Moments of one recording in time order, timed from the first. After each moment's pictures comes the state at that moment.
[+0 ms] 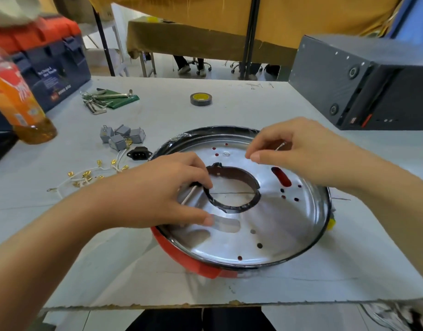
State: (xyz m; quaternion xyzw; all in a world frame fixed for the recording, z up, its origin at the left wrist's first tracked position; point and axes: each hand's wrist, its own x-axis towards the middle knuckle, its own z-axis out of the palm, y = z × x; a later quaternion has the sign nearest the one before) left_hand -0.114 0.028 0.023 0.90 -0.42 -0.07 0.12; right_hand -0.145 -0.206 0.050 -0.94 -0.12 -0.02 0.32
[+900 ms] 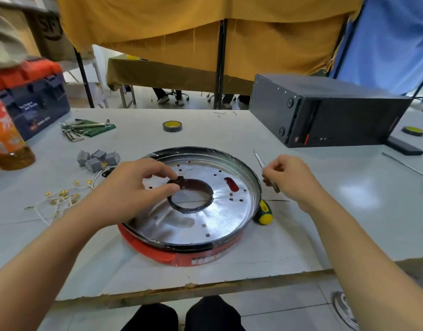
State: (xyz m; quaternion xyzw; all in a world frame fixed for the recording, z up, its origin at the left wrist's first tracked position) left_hand -0.136 0.010 0.023 0.90 -0.29 0.06 0.32; right_hand -0.165 -0.281 -0.001 -0.87 0.16 -0.16 0.43
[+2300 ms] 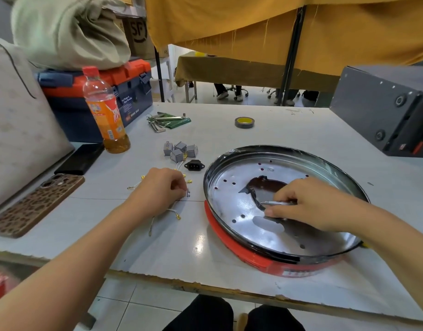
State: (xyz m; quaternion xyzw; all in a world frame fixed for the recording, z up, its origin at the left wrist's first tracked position) left_hand -0.094 0.106 -0.022 0.97 -0.11 0.05 0.22; right_hand -0.156 -0.168 0.018 -0.97 -0.14 0.09 0.16
